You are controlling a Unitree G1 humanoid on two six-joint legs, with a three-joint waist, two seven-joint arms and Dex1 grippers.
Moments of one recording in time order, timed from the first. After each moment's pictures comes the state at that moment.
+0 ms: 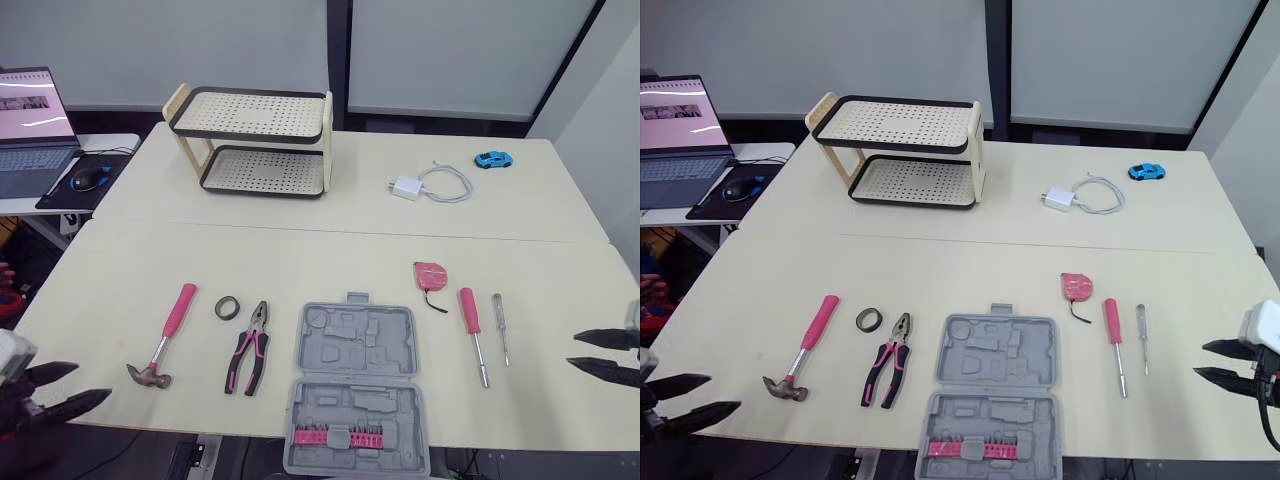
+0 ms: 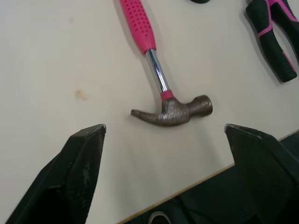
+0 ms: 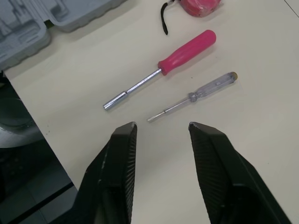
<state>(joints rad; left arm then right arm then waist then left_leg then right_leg) 0.45 1.02 0.67 0.21 -0.40 0.35 -1.26 0.48 -1.06 -0.74 -0.41 0.34 0.53 1.32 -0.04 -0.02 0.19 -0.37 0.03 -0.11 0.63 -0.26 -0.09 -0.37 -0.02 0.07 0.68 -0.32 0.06</state>
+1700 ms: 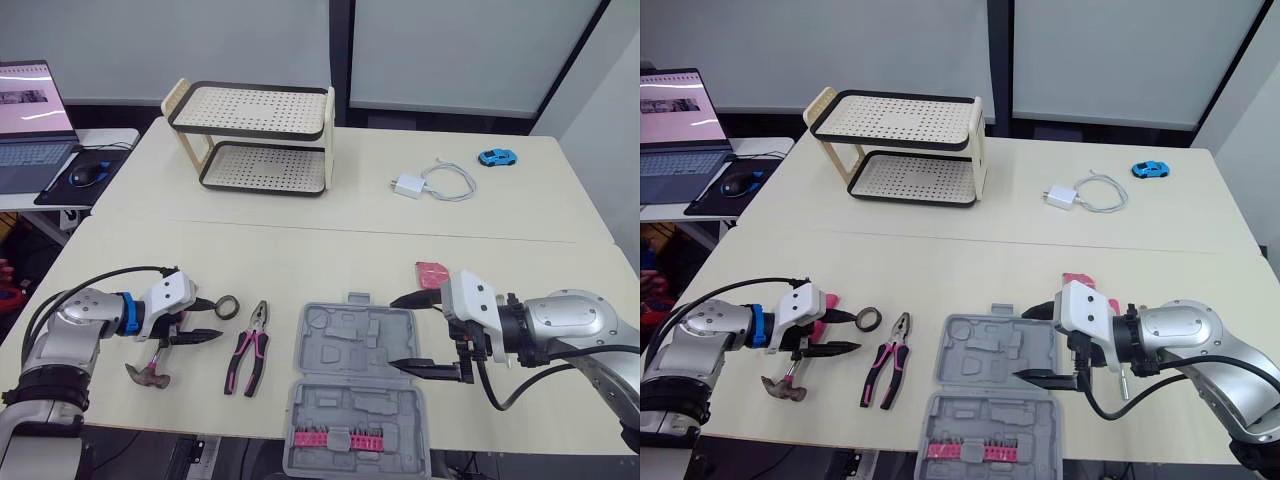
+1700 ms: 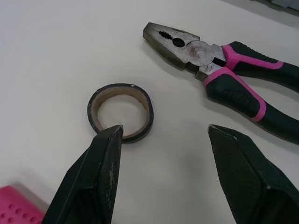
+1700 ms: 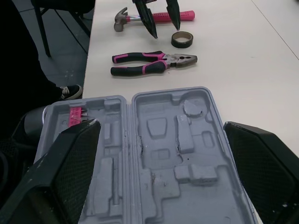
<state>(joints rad) -0.41 0.87 -0.05 0.71 -0.09 -0.22 -1.38 -0.21 -0.89 0.10 -0.70 0.57 0.71 0.96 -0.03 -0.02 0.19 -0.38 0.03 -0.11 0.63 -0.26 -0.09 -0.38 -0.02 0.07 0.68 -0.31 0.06</state>
